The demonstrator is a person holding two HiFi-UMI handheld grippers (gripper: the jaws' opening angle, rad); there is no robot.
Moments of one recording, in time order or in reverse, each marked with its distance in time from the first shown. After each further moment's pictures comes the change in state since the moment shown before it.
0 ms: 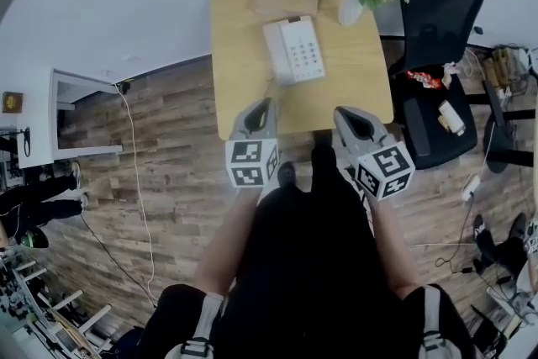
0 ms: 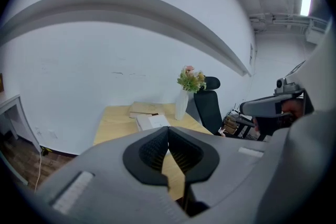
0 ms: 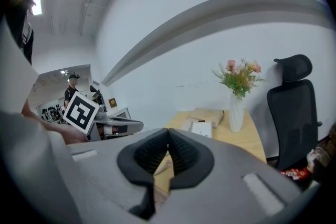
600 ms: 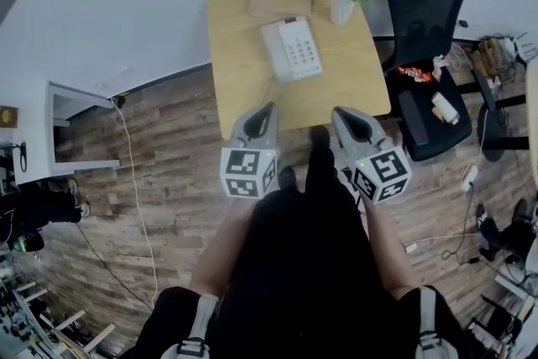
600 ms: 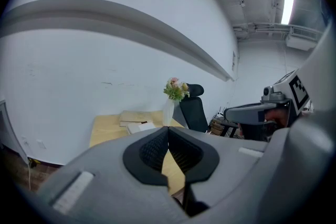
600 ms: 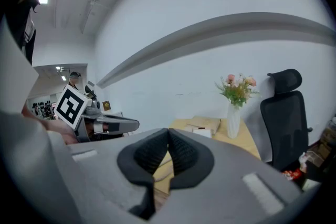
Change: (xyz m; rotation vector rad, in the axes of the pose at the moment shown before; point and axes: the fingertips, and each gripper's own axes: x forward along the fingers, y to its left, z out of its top) left arm -0.059 -0.017 0.019 0.054 -0.076 -0.155; right arm -0.024 0.050 0.009 -0.040 -0.089 -0.091
